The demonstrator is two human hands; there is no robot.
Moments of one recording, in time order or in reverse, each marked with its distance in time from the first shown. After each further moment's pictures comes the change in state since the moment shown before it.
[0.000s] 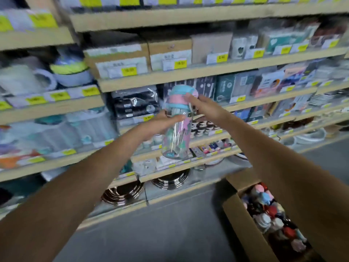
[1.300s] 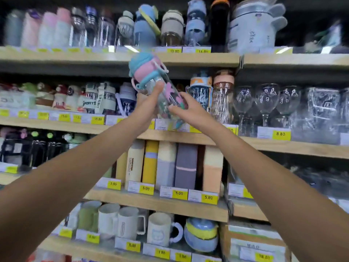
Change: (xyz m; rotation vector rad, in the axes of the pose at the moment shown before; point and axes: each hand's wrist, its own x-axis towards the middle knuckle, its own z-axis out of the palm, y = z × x) left_hand -0.210 0.226 -0.487 -0.368 0.960 0.904; right_hand 0.101 -0.530 0.255 -0.104 -0.080 -1.122
